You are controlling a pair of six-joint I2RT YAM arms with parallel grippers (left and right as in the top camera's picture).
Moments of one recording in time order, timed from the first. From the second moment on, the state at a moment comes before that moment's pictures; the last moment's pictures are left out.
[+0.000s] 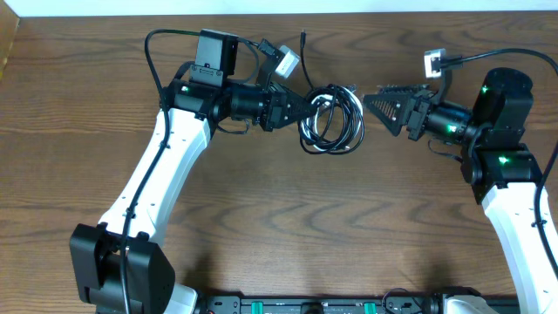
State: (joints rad) left arm -0.26 1.66 1.43 -0.66 1.07 0.09; right arm 0.03 1.26 0.99 -0.11 -1.00 0.44
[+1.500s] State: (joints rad) left arm -0.27 1.66 1.43 -0.76 0.54 -0.02; right arm 0.25 1.45 0.99 -0.35 -0.42 0.54
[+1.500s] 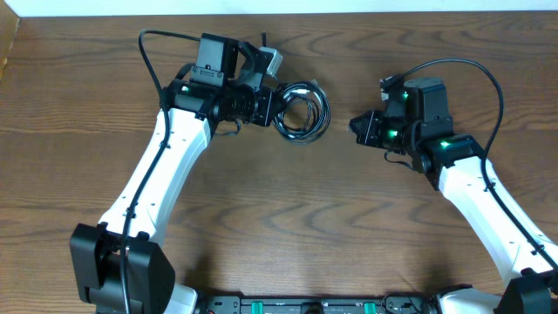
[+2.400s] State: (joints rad) left arm -0.27 1.66 1.39 -0.76 0.52 -0.25; right arm 0.32 1.45 0.99 -0.17 -0.61 0.51
